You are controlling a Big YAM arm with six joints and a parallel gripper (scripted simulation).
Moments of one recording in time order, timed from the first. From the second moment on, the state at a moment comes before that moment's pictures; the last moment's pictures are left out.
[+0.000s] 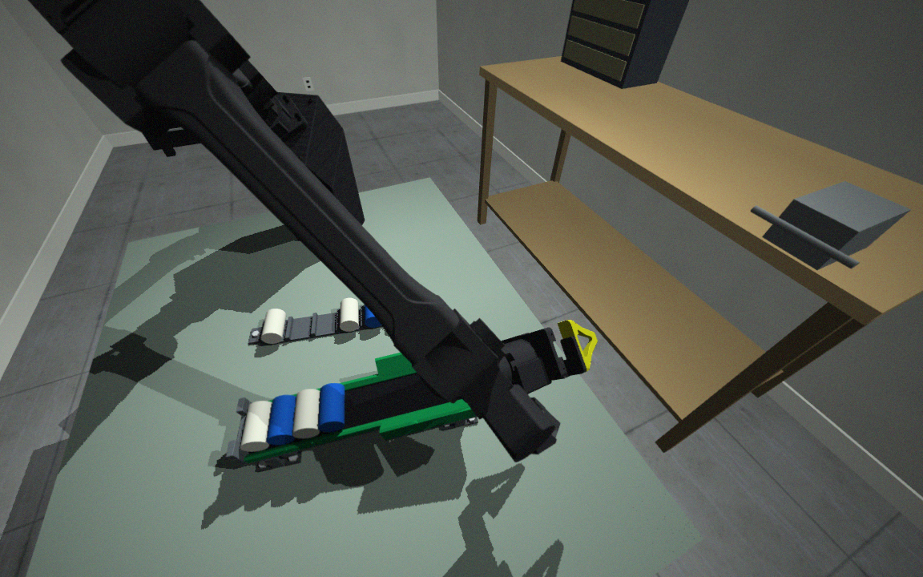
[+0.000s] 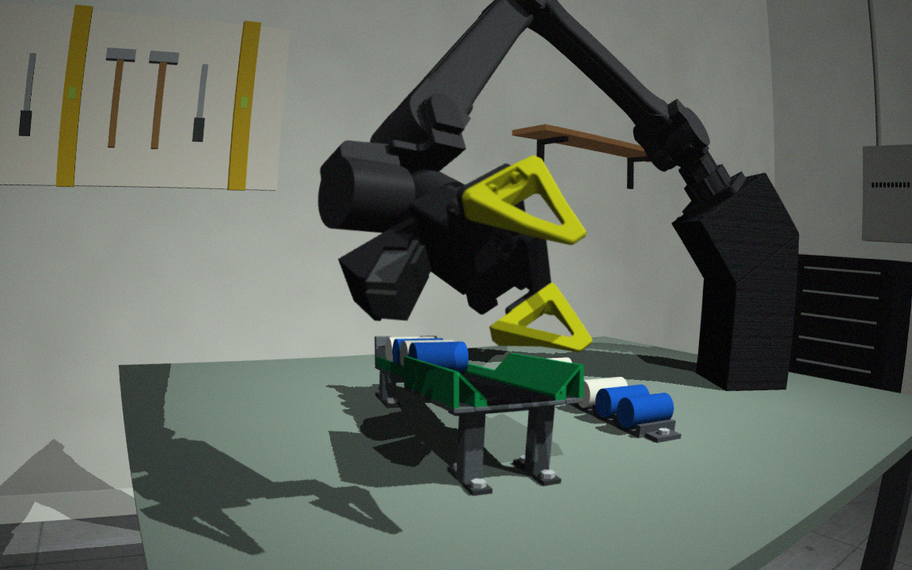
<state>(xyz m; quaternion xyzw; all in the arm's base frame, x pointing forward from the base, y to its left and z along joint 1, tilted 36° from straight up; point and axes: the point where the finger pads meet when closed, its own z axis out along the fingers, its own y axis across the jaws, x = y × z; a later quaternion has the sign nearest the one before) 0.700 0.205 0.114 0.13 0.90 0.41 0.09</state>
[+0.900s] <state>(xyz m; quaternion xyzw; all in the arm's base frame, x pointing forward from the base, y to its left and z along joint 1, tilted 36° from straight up) 0.686 0.191 0.127 0.11 0.91 0.39 0.12</state>
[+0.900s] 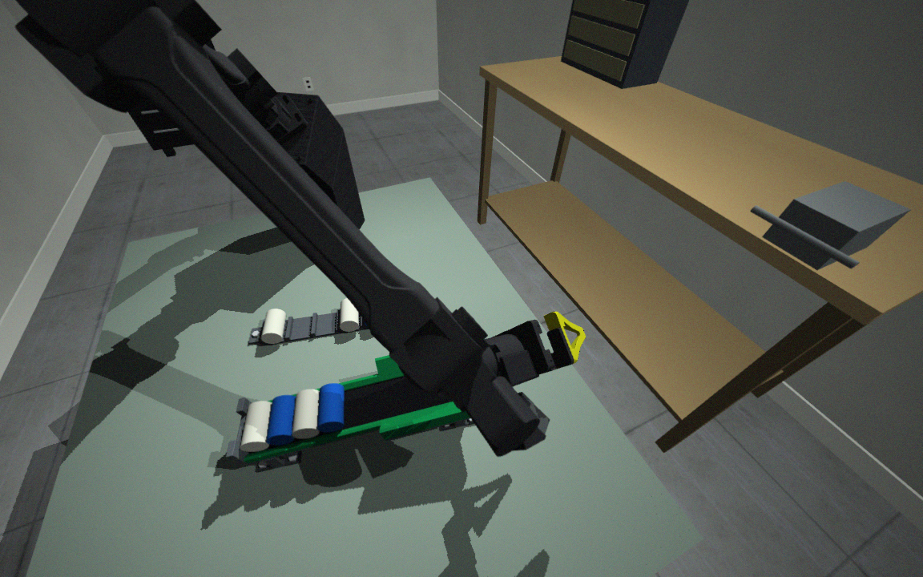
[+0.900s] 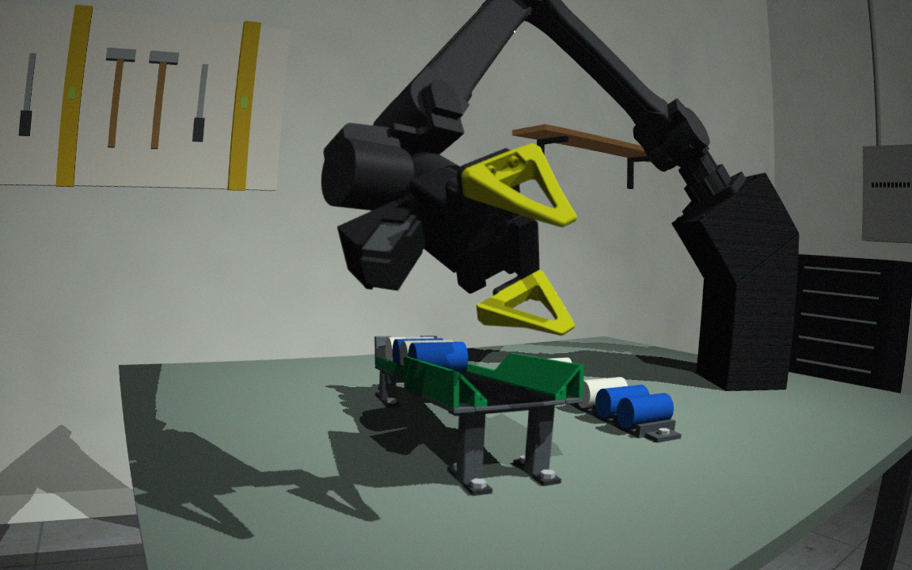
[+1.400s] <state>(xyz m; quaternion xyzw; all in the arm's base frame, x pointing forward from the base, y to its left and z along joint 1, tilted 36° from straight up) 0.607 0.063 0.218 -0.03 0.91 0.27 0.31</state>
